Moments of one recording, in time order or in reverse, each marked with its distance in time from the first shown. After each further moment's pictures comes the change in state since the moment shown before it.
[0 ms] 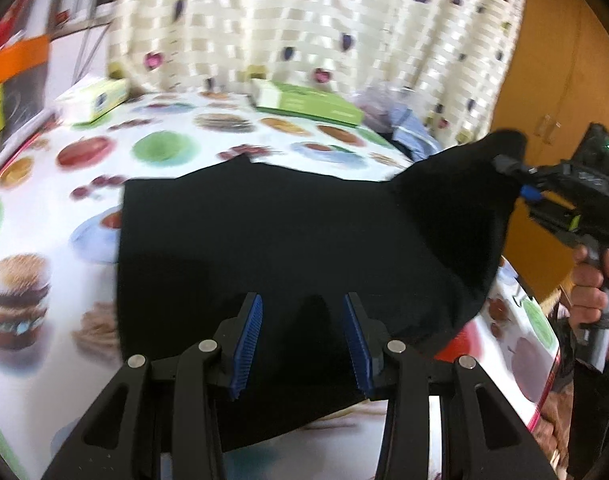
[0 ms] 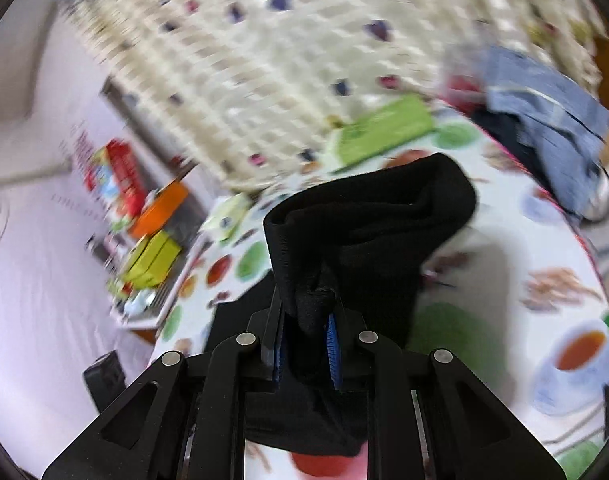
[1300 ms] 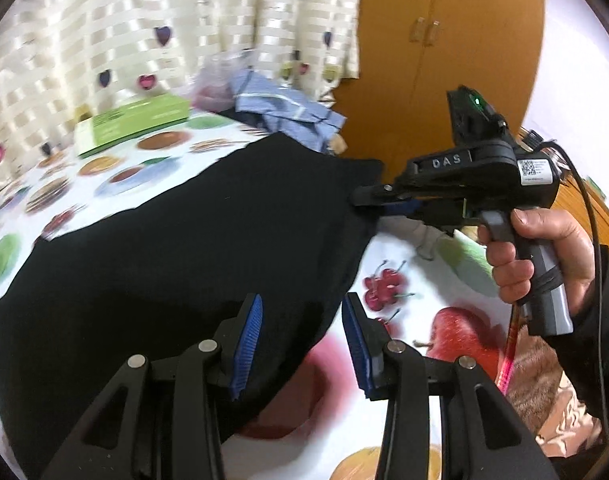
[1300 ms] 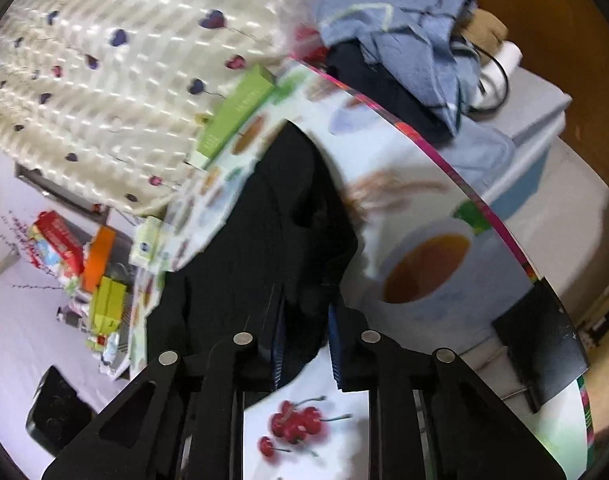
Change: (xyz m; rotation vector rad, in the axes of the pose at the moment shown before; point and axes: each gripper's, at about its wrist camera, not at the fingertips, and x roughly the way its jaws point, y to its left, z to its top) left arm 0.039 -0.153 0.005 0.444 0.097 -0.262; right arm -0.047 -0.140 -0.041 0.388 0.039 -0.168
